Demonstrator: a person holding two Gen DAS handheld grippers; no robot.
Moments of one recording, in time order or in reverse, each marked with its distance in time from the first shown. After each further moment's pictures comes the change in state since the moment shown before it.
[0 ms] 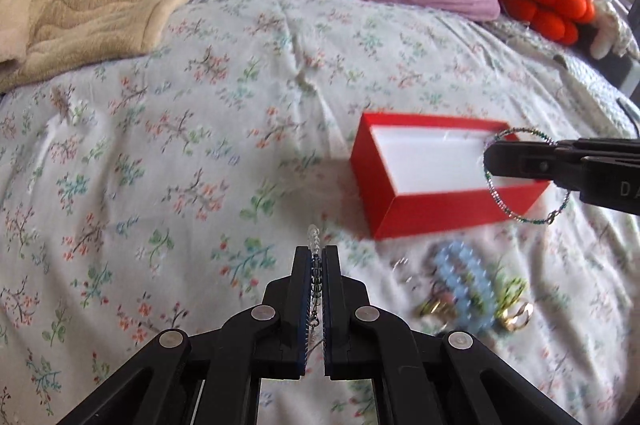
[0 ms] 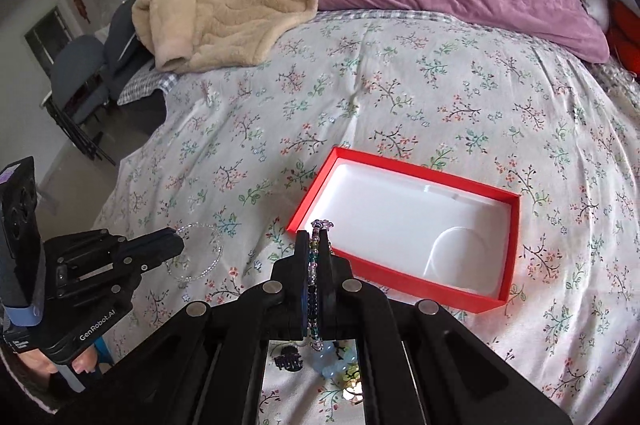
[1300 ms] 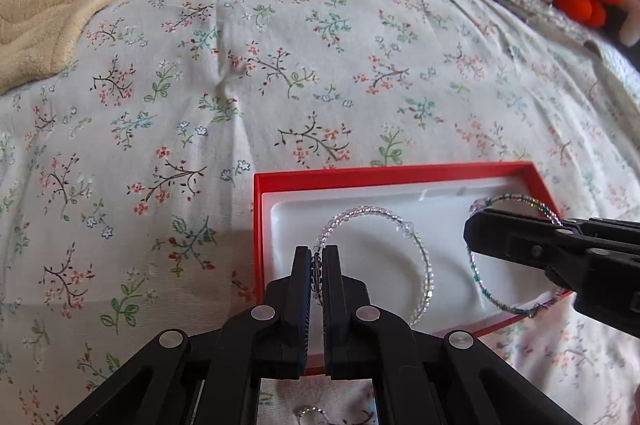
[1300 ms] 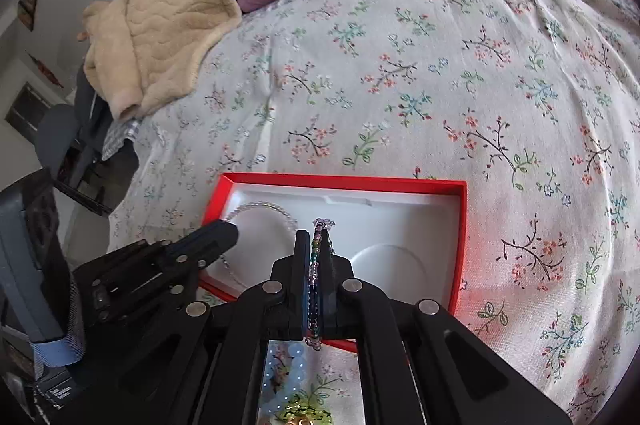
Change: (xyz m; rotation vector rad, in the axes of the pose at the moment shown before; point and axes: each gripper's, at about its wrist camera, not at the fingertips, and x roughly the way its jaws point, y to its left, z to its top) left arm 0.111 -0.068 0.052 0.012 0.092 0.066; right arm 0.045 -0.102 0.006 0.268 0.045 0.047
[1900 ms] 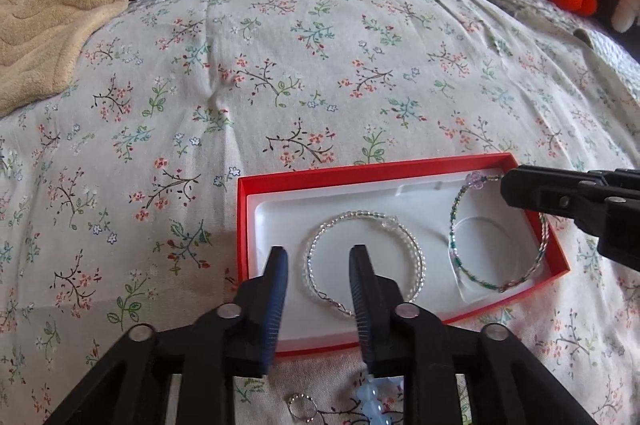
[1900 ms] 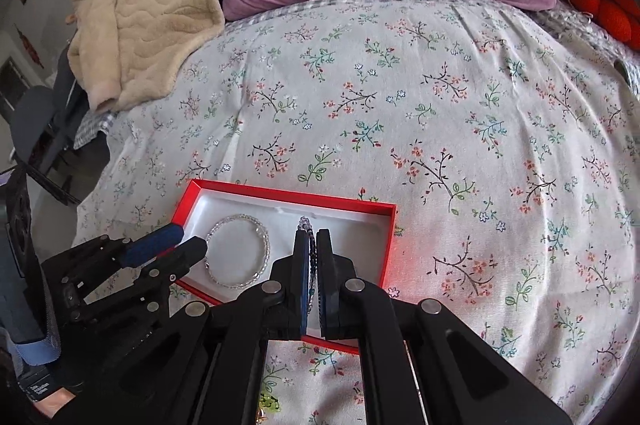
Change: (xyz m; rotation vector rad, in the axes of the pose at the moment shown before) left arm -0.017 -0.015 -0.002 0.042 -0.025 0.017; right arm -0.037 -0.003 0.004 -0.099 -0.053 -0.129
